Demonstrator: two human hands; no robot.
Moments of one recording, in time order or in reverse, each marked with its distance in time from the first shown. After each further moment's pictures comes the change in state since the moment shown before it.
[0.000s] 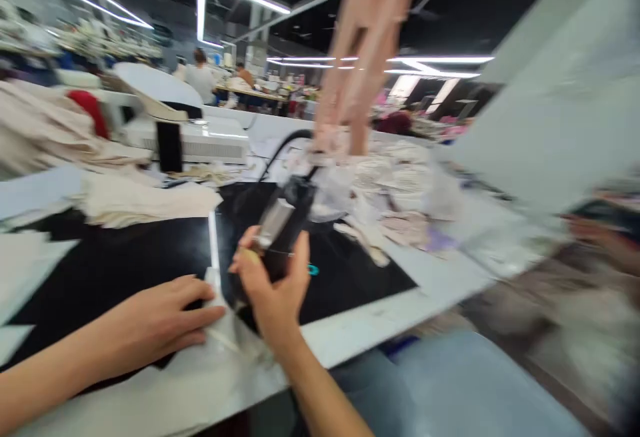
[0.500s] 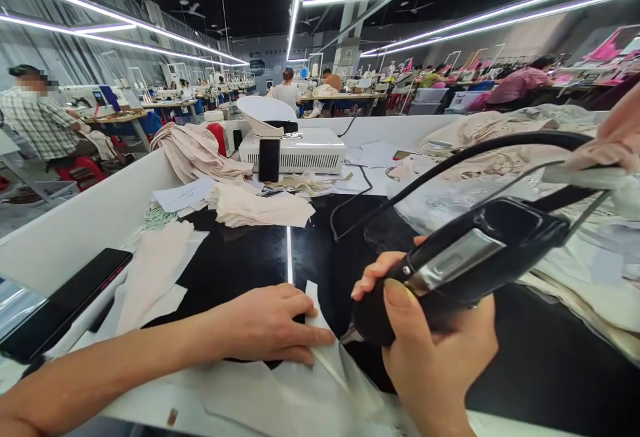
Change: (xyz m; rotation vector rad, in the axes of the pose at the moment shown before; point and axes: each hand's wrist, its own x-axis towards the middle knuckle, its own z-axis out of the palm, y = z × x) left_hand 0.013 0.003 -0.007 0.184 -0.234 0.023; right_hand 0.015 0.010 -0.012 0.077 -0.062 -0.251
